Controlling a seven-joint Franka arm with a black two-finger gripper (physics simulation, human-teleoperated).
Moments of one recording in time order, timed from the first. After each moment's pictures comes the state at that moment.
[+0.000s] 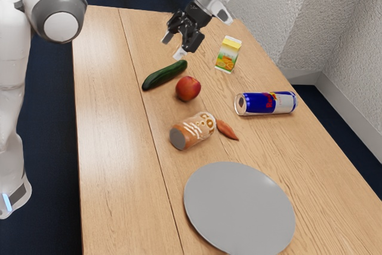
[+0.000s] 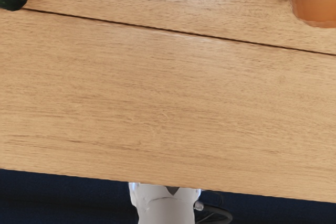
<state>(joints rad) -0.14 0.17 0.32 -1.24 -0.04 0.78 0.05</state>
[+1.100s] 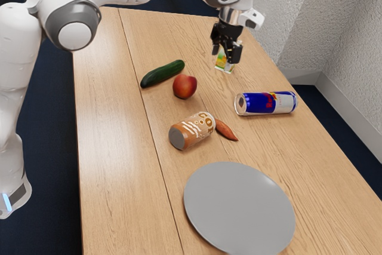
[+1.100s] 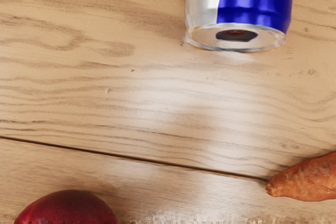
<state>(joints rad) -0.13 0.27 0.36 -1.35 -0.07 1.66 0.07</state>
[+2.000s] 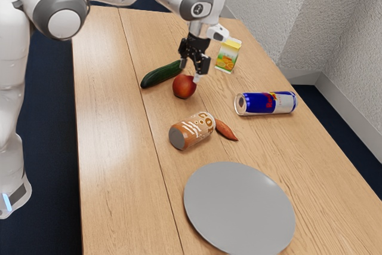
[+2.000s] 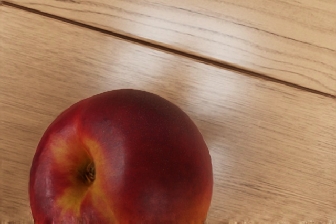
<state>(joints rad) -0.13 0.17 0.47 -1.69 -0.12 1.78 0.10</state>
